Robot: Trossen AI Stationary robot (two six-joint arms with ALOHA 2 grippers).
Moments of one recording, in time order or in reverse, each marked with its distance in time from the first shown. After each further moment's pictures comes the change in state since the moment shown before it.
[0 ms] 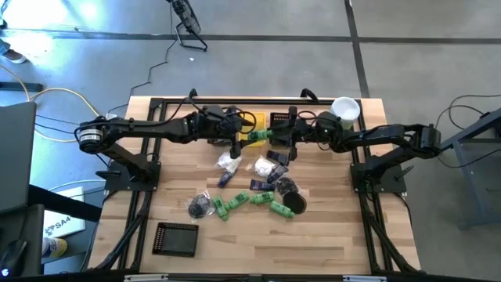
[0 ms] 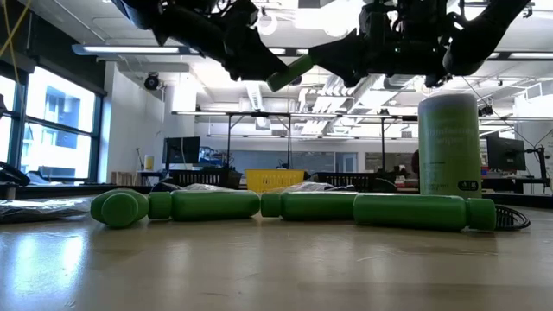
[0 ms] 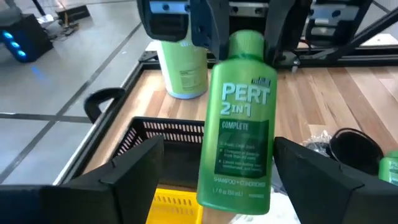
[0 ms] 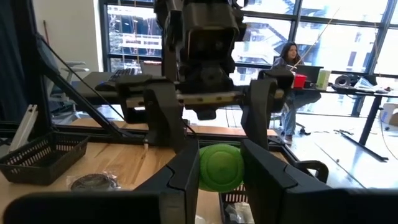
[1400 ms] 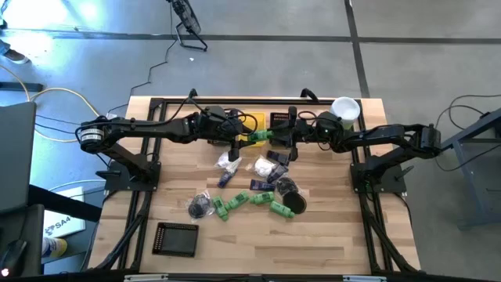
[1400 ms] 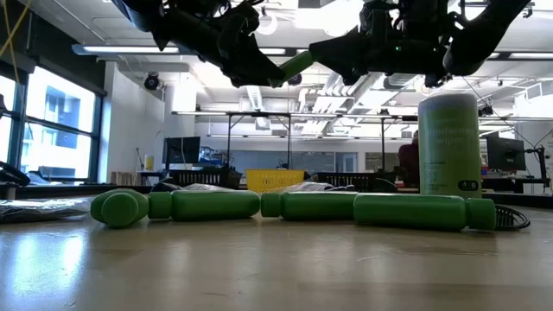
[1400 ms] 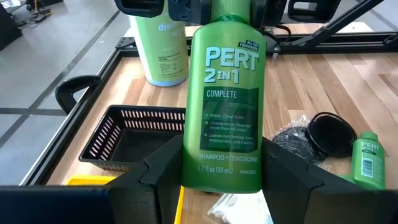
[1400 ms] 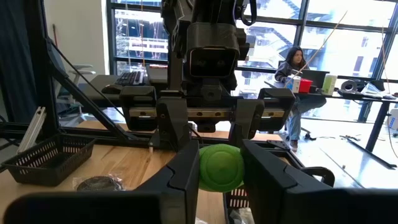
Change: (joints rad) left arm 0.000 0.017 -0.002 -0.040 0.082 -0.001; right arm 0.000 0.000 0.000 0.016 -0.026 -0.001
